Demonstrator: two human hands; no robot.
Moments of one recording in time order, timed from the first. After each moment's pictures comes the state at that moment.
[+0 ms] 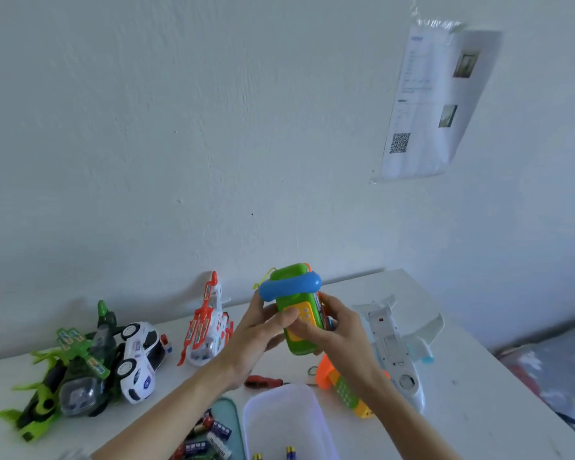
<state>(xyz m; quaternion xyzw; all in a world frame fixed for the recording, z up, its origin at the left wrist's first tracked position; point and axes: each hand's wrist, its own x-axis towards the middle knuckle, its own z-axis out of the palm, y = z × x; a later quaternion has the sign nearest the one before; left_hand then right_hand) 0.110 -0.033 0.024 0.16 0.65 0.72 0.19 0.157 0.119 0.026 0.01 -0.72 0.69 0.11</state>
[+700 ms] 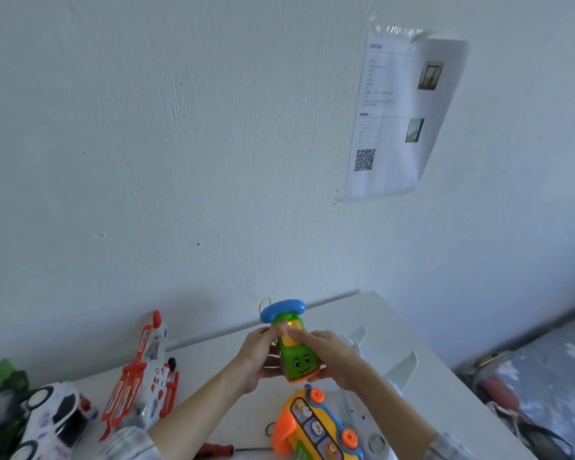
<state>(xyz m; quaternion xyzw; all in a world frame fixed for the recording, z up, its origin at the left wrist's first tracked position) -0.001 0.080 -0.046 -0.02 0.68 0.67 0.29 0.053 0.222 -0.027 -0.19 -0.76 0.61 -0.12</state>
